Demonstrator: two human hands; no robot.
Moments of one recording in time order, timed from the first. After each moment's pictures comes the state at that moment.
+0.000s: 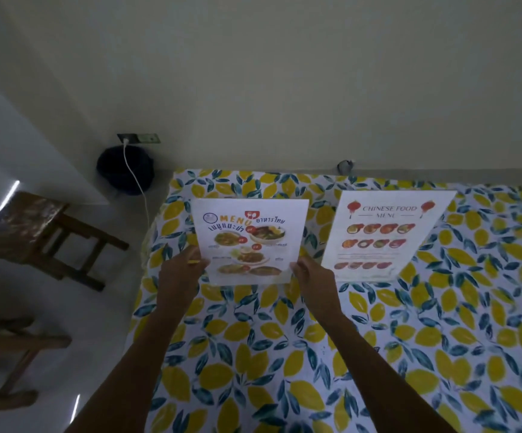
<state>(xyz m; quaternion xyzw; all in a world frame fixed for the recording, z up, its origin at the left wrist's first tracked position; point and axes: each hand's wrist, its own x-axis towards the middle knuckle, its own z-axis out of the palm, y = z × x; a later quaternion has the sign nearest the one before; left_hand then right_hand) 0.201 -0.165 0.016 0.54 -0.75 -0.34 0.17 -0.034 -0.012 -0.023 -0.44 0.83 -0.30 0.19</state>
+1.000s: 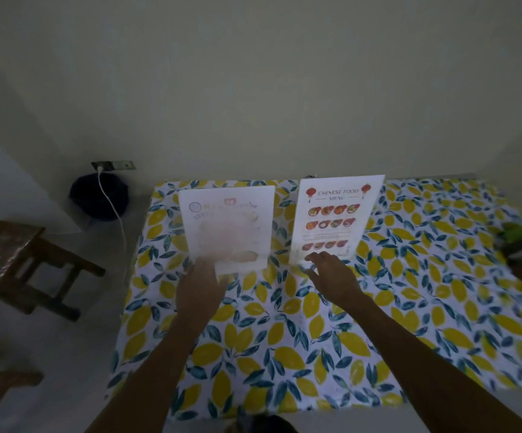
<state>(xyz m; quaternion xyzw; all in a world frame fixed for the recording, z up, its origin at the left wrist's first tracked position) 0.196 -0.071 0.014 0.45 -0.88 -0.14 0.06 -0.057 0.093 0.030 -0.49 0.86 -0.09 0.13</state>
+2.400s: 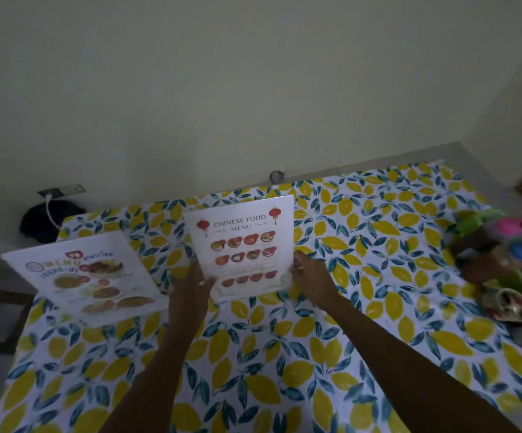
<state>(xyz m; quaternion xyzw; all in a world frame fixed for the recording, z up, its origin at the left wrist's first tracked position) -0.066 0.016 0.013 0.50 -0.80 -0.30 0.14 -0.289 0.170 -0.007 -0.40 0.83 -0.31 0.22</state>
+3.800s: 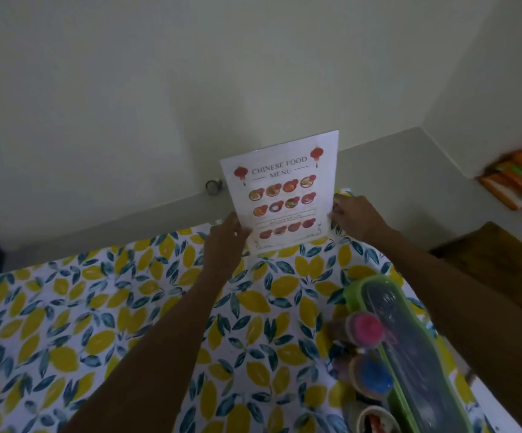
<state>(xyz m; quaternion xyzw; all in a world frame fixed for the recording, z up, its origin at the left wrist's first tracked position) -0.636 0.109 0.001 0.38 -0.85 -0.32 0.15 -0.871 0.291 0.018 -0.41 0.88 -0.20 0.15</state>
